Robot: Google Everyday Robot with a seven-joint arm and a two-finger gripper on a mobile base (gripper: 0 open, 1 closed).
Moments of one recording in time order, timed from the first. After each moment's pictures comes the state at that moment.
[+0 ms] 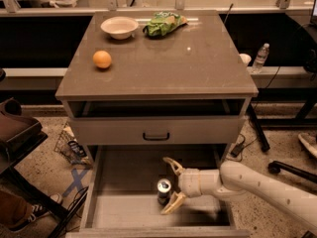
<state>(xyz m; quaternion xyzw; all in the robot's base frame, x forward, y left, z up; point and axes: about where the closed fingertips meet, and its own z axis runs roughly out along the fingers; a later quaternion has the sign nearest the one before) 0.482 -0.016 0.491 -0.59 0.56 0.34 0.48</state>
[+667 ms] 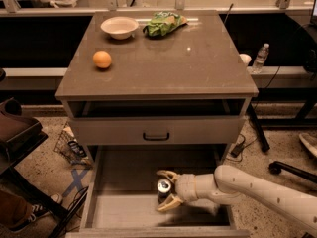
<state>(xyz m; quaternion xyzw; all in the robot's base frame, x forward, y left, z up) 0.478 -0.008 0.447 -0.60 0.57 0.34 0.45</state>
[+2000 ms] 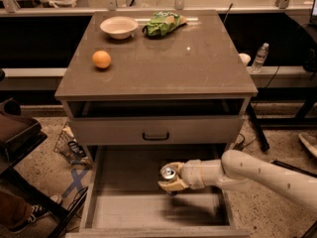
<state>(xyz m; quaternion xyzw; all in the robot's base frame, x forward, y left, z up) 0.501 -0.026 0.497 -0.54 0.64 0.37 0.41</state>
